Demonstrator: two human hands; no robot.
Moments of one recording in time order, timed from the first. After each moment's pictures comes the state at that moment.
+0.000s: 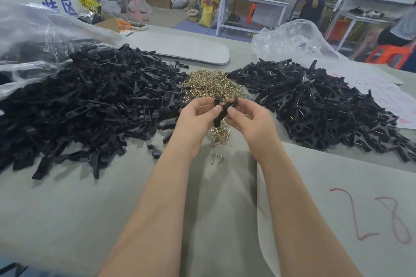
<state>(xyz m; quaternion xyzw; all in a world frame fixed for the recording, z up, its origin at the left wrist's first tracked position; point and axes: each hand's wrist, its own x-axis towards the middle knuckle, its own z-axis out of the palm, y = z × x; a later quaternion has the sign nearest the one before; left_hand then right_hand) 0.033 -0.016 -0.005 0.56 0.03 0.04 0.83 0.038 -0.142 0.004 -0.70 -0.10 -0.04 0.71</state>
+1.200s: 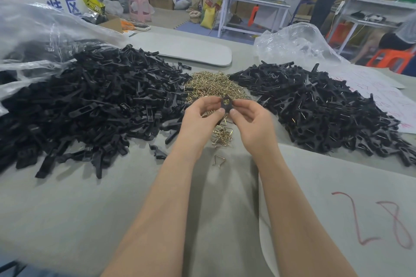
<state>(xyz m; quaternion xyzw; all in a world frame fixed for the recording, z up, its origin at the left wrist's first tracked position) 0.032 -0.021 -0.004 0.63 0.01 0.11 0.77 0.037 -0.135 0.002 -0.76 -0.10 -0.13 0.63</state>
